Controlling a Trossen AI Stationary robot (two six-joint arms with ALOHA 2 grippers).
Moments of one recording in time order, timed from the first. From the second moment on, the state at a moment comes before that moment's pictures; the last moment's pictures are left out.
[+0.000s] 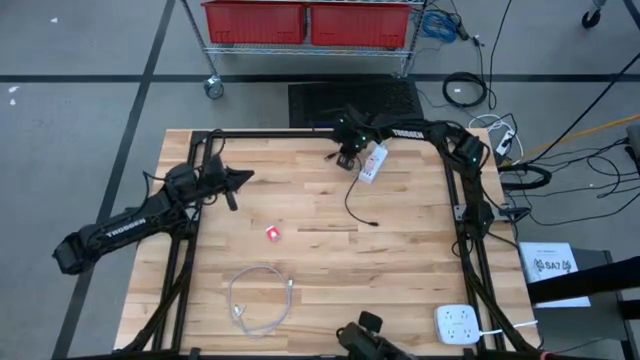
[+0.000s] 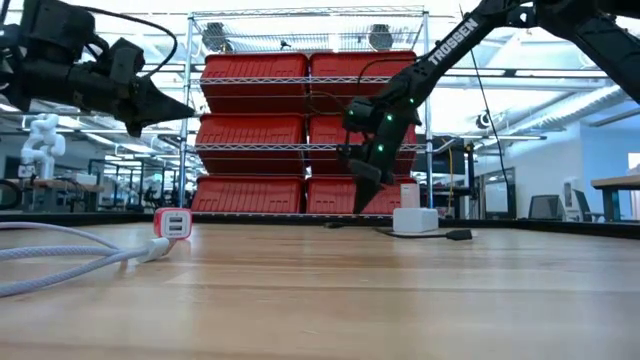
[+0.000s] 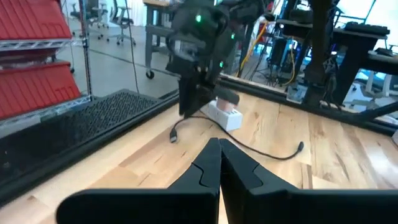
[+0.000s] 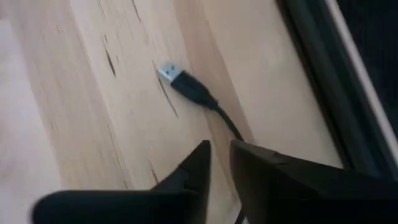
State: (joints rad) left arm 0.63 0.40 0.09 0.20 0.25 -0.13; right arm -0.64 2.08 1.52 -0.54 -0.10 -0.24
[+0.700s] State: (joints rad) left arm 0.63 0.51 0.09 0.20 0.38 -0.32; right arm -0.68 2.13 1.53 -0.61 -0.15 -0.29
